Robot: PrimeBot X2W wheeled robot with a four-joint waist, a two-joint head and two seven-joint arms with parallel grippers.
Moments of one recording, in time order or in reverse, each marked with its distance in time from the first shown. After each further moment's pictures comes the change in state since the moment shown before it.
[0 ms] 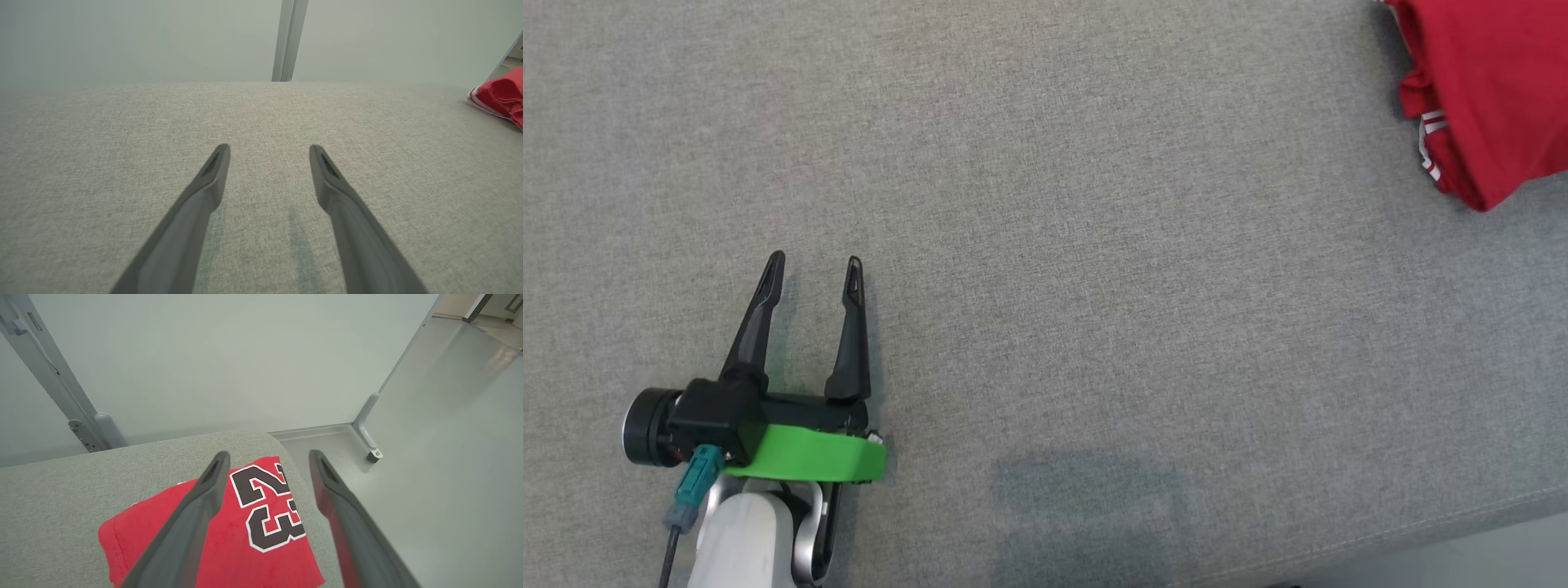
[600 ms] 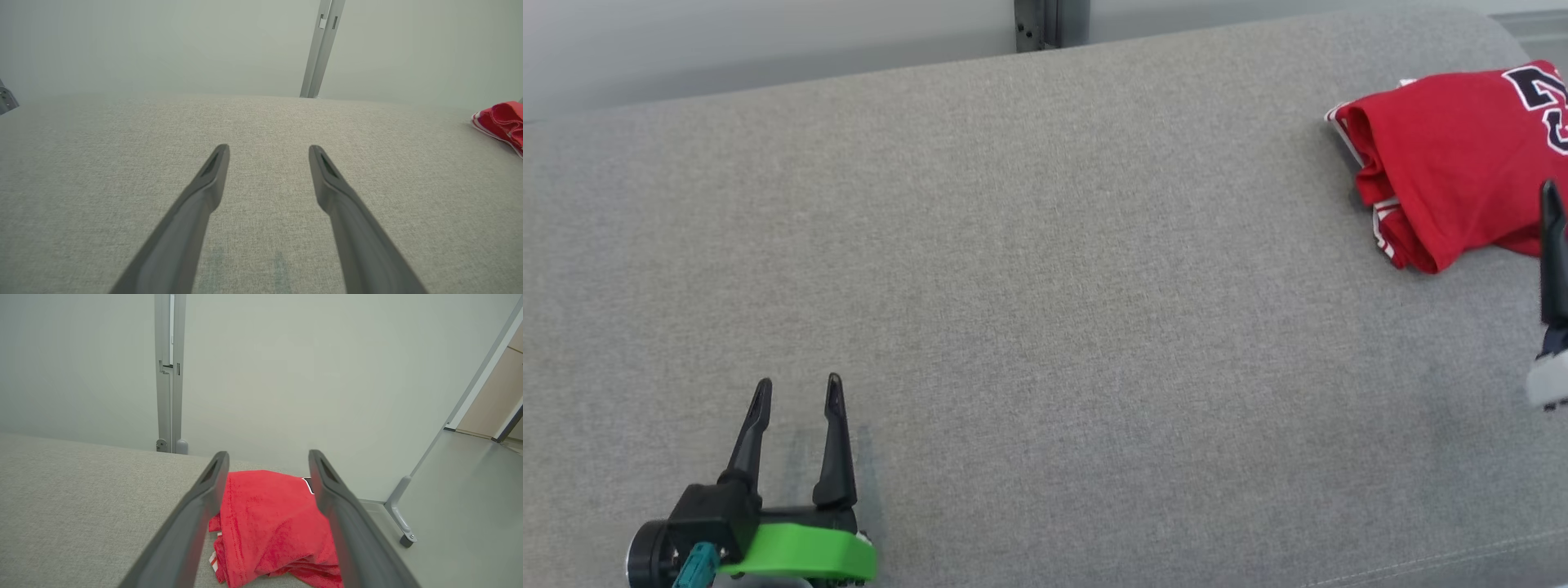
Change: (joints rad) left arm 0.202 0.000 0.018 0.013 -0.071 0.067 0.000; right arm 0.576 0.202 0.095 -0.225 -0.221 0.000 -0.610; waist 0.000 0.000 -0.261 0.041
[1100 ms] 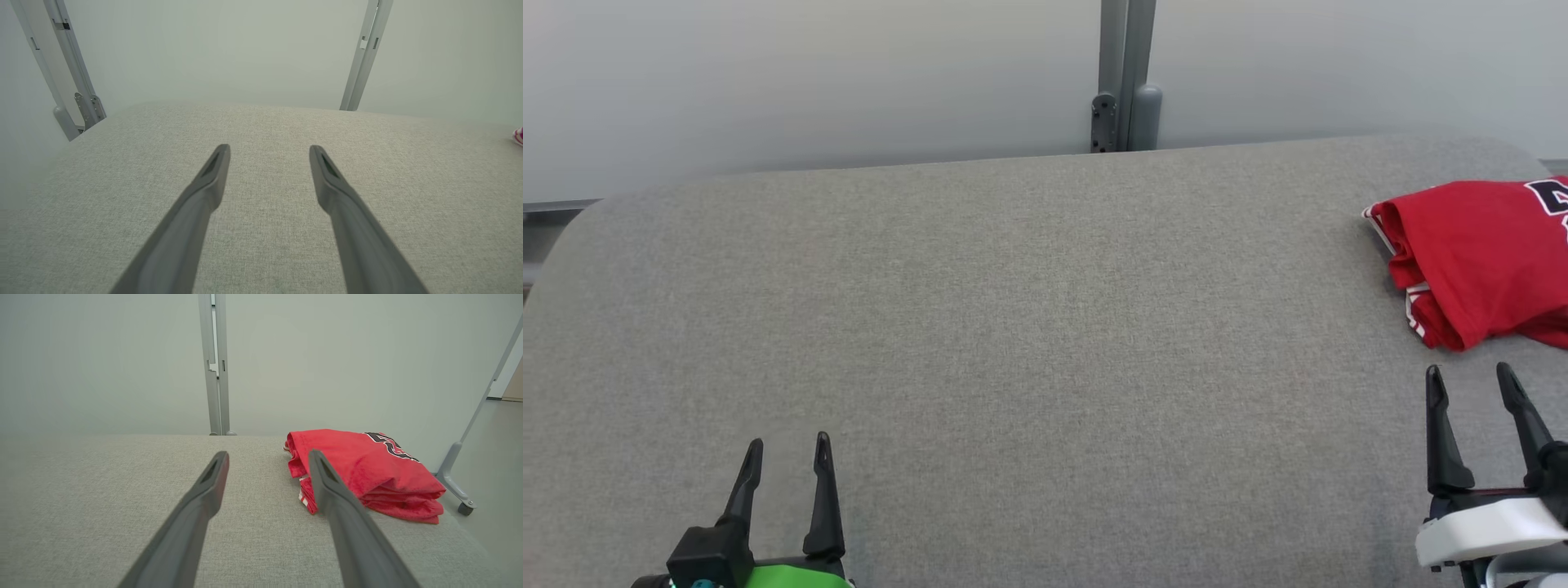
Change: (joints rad) left arm 0.076 0.000 0.049 0.069 0.023 -0.016 0.000; right arm 0.287 0.304 -0.018 0.006 -0.136 0.000 -0.120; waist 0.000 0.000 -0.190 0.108
